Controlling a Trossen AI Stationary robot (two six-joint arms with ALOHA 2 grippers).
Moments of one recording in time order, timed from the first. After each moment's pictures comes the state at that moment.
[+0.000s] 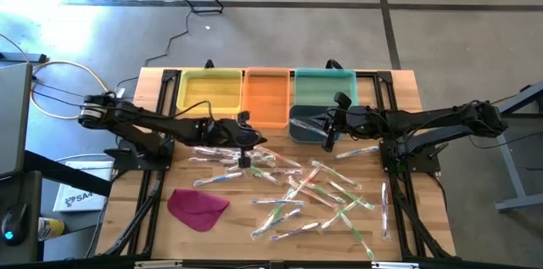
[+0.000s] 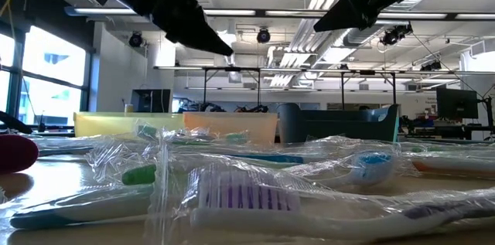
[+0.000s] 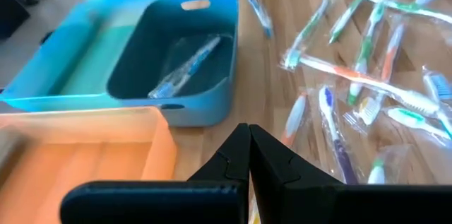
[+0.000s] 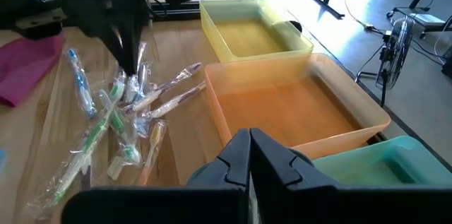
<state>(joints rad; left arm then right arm) -0.05 1.36 0.76 0.15 -0.20 0.13 -0.01 1.05 0.68 -0.05 0.34 0.06</state>
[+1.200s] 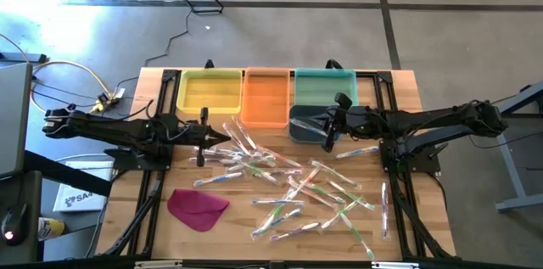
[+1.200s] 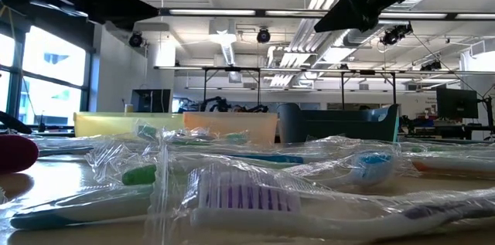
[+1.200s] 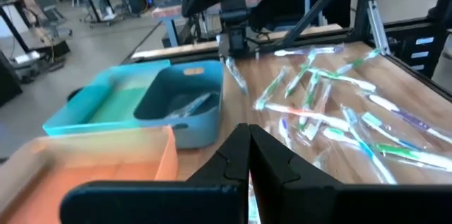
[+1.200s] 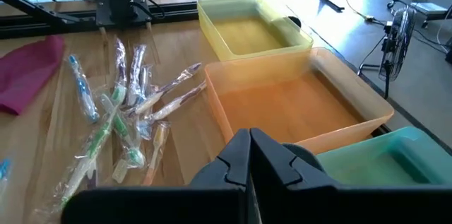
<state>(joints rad) -0.05 0.62 0.33 0.18 -0.08 0.14 0.00 1.05 0.68 -0.05 0.35 0.11</state>
